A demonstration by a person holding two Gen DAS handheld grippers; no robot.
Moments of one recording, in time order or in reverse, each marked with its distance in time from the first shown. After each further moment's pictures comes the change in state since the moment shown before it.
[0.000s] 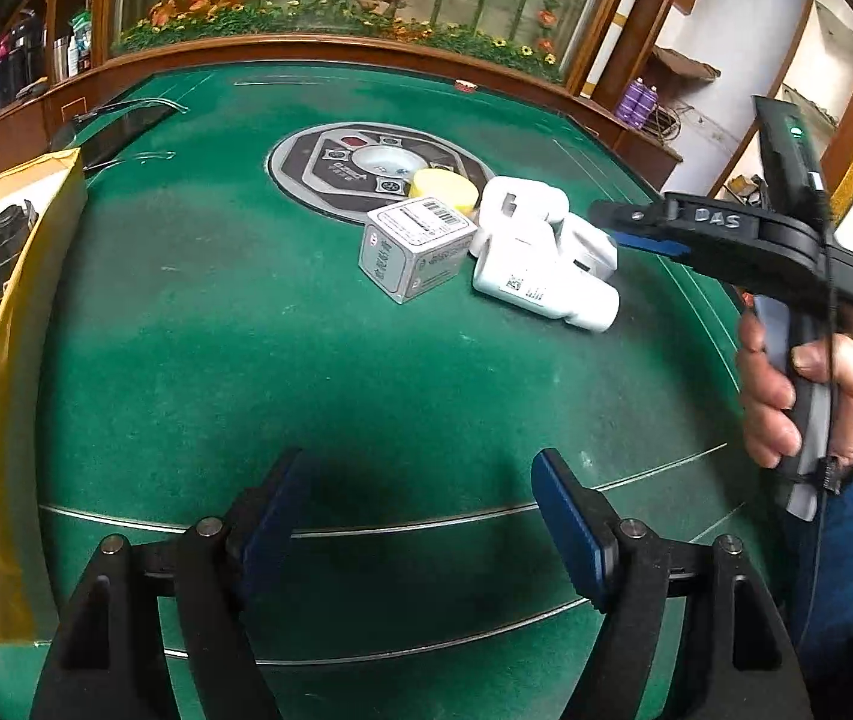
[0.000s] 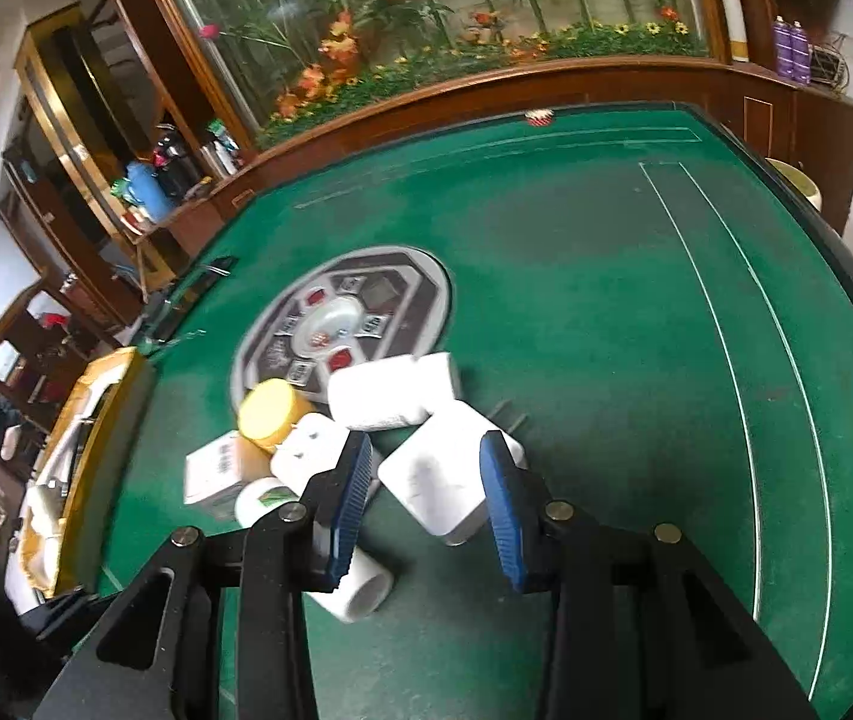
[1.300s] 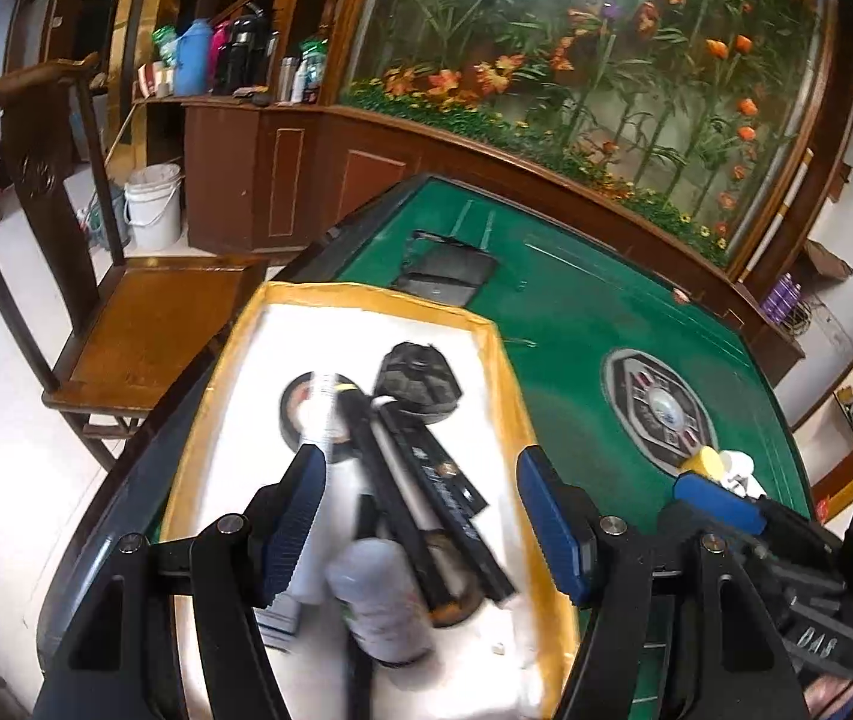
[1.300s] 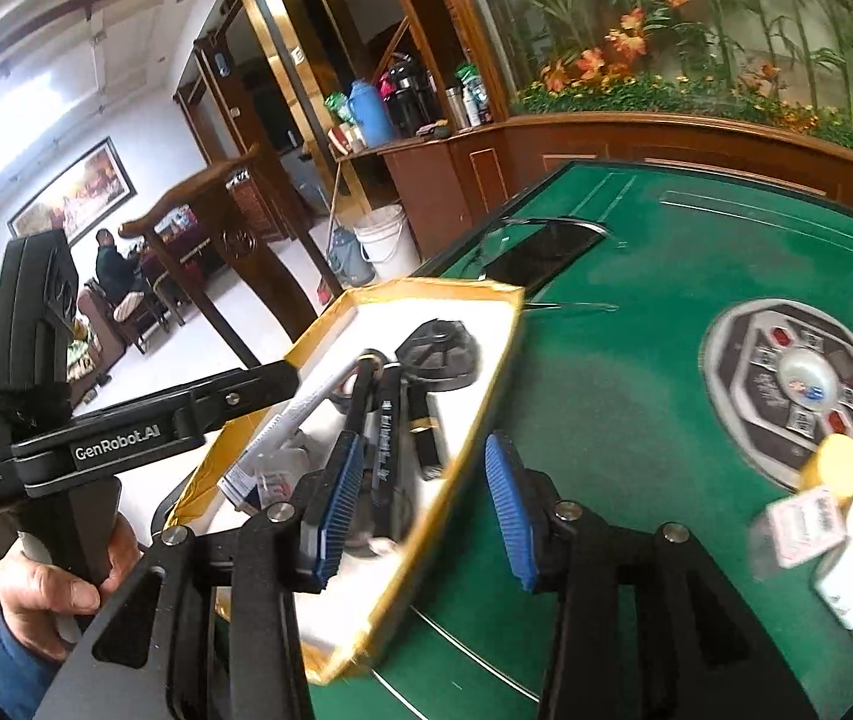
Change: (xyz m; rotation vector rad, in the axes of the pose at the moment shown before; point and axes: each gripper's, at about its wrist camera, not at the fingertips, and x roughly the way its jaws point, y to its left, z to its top) left arm -0.130 0.194 0.044 -0.317 -0.266 0.250; right arm 0.015 0.279 -0.034 -0.342 0.020 0.357
